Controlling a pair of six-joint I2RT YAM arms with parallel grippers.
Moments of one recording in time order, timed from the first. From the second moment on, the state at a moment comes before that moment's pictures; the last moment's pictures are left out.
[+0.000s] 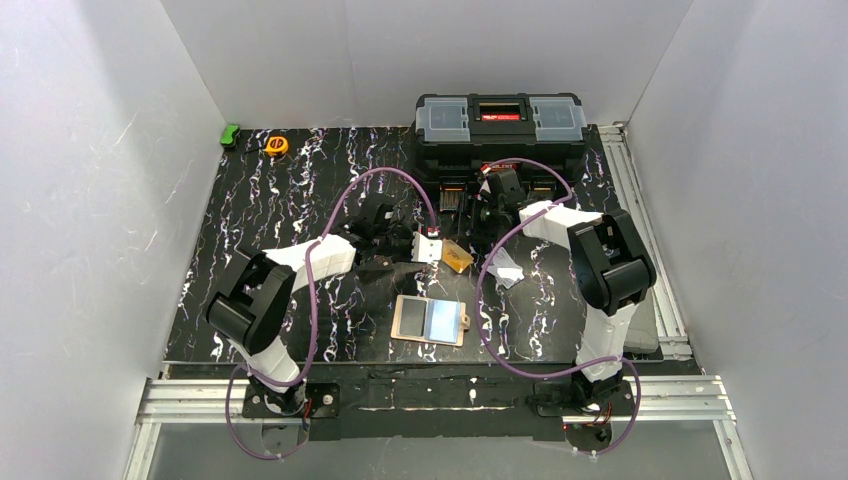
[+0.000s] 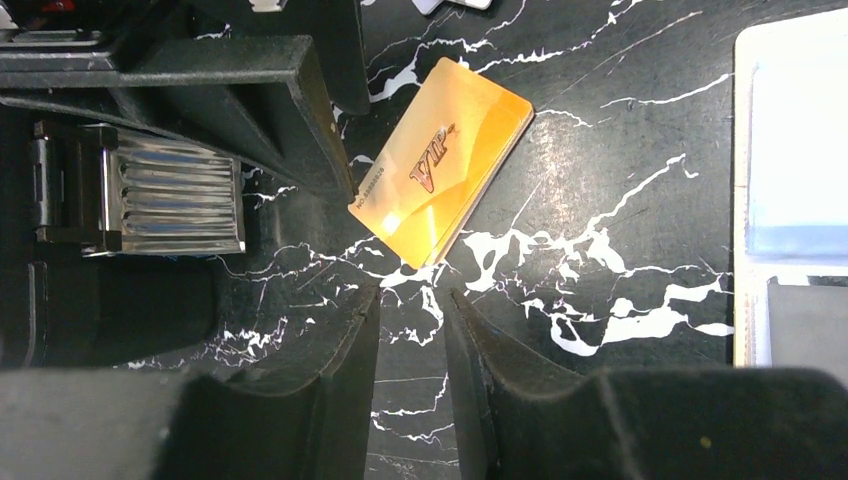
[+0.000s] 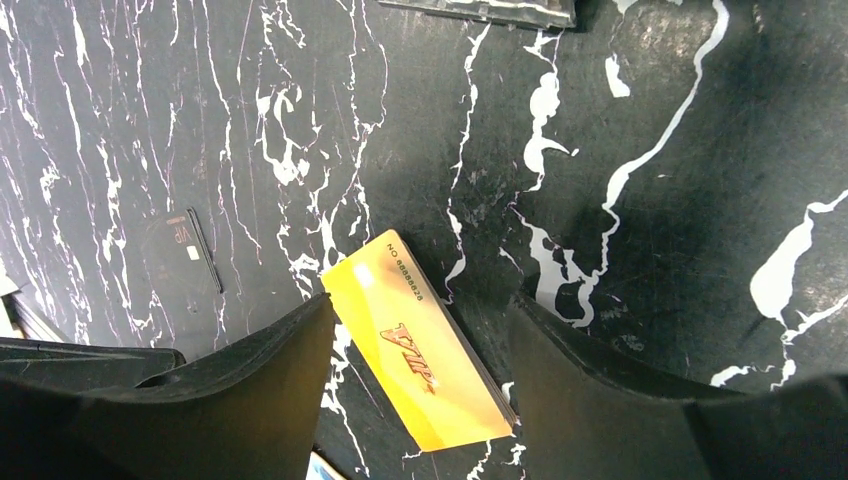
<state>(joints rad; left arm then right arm) -0.56 1.66 0.92 0.01 0.63 1.08 0.44 1.90 1.16 -0.14 -0.37 0.52</state>
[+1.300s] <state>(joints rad) -0.57 1.63 0.80 0.04 0.62 1.16 0.49 1.81 0.96 -0.03 -0.52 0.55</state>
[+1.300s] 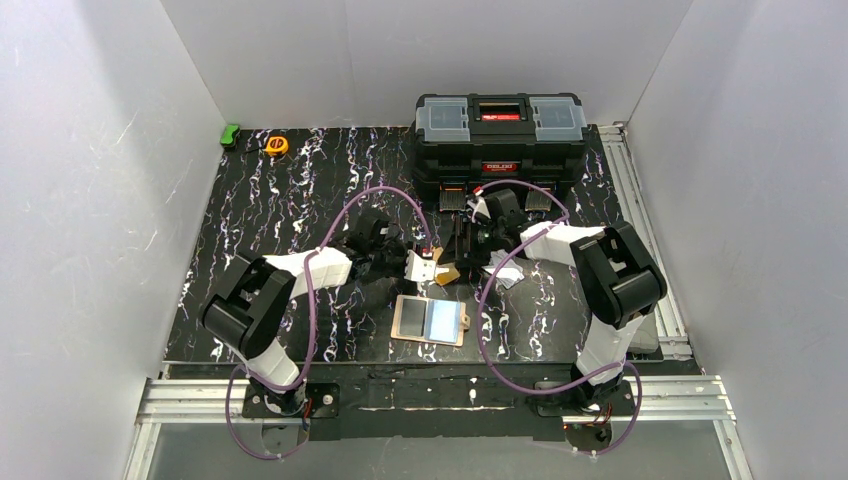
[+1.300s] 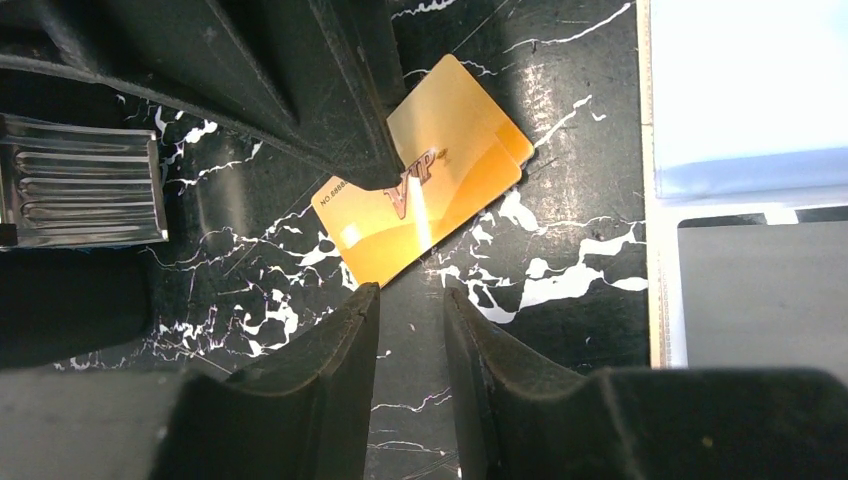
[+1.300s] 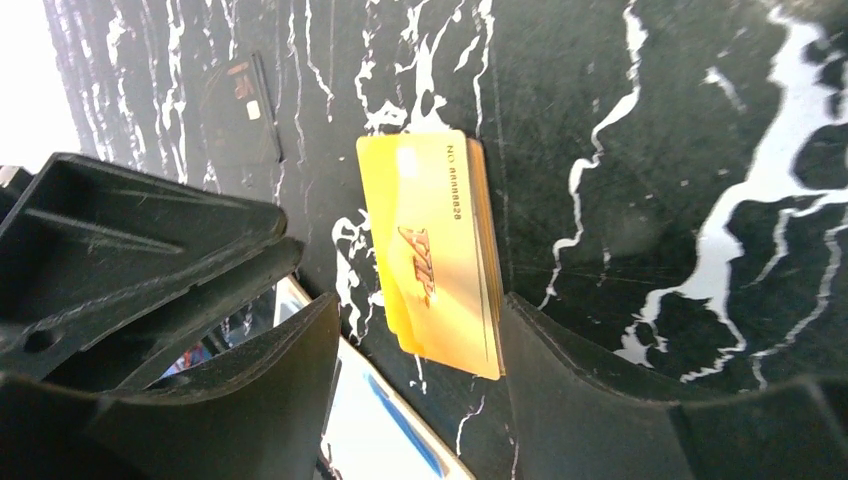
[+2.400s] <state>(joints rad) -0.57 1.68 0.70 0.22 0.66 1.33 0.47 1.88 1.00 -0.03 -0.64 0.63</state>
